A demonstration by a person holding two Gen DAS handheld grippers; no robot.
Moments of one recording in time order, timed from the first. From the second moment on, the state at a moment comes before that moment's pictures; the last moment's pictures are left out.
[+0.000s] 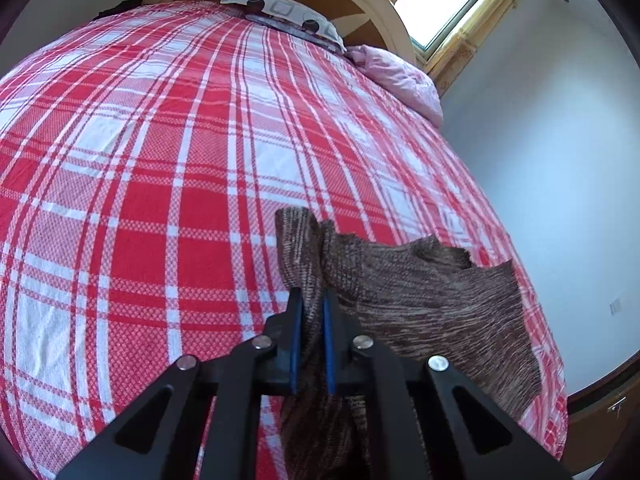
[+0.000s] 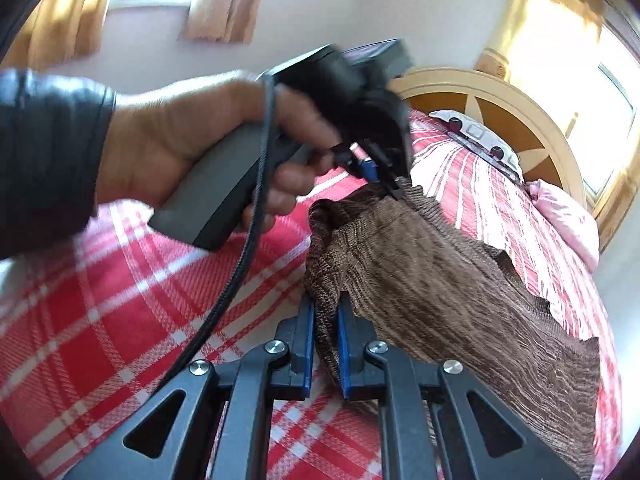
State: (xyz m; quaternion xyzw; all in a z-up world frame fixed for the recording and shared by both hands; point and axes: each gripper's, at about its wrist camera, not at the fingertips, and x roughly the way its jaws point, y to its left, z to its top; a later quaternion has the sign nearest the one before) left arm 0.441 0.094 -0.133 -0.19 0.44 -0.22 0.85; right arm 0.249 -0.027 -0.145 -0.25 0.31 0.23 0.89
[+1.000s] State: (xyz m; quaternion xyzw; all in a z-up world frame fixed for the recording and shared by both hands) left arm 0.444 0.100 -0.157 -0.27 0.46 -0.19 0.82; right arm 0.233 -0.042 -0.147 -0.22 0.32 0.24 0.89
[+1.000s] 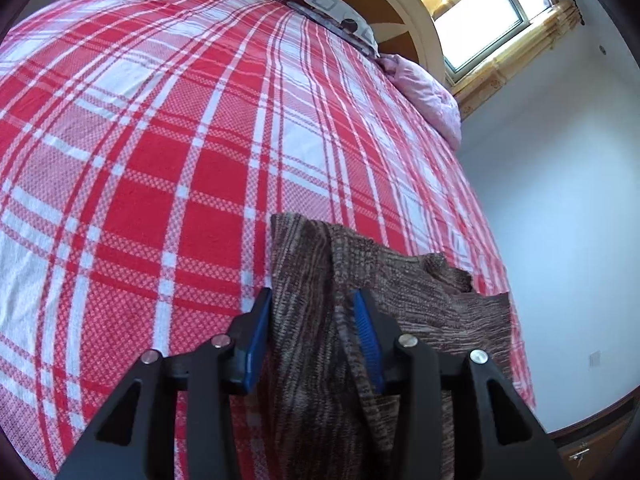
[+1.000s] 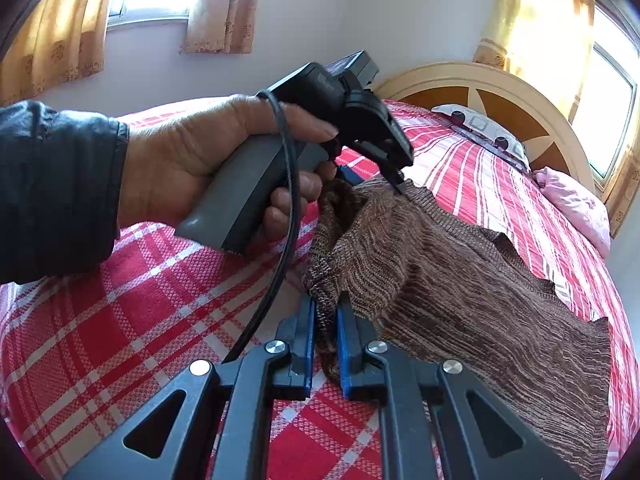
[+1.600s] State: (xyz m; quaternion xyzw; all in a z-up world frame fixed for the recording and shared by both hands) left arm 0.430 0.080 -0.114 -0.24 0.42 -0.22 0.85; right arm 0.232 -0.075 -0.126 -0.18 0.30 0.23 0.91
